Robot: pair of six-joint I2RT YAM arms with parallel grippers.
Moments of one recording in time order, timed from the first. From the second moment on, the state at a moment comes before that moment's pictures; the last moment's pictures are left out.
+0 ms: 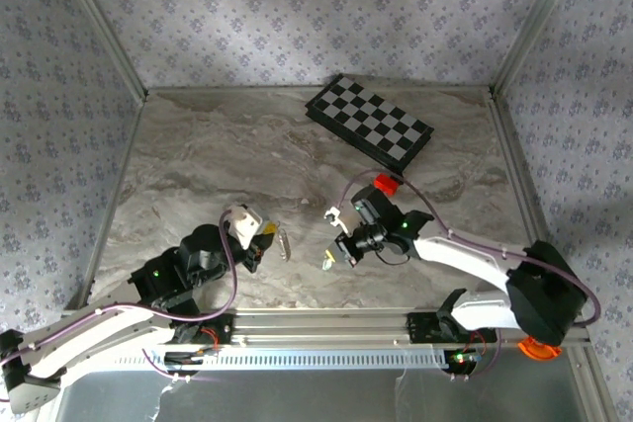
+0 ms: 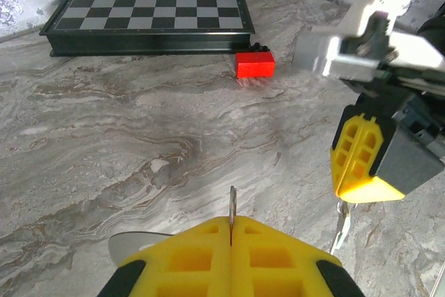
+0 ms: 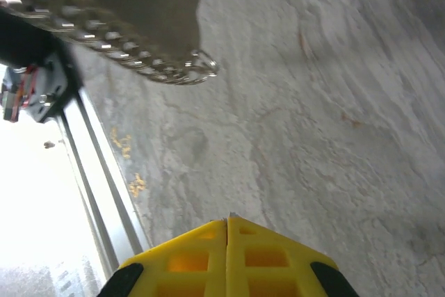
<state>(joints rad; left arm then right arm) -1.01 0.53 0.47 -0.30 -0.16 -0.14 0.81 1.21 0.66 -0.28 -0.51 0.13</state>
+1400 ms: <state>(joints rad) -1.00 0.47 0.47 -0.27 -0.06 -0.14 0.81 1.02 0.60 -0.18 -0.35 0.23</state>
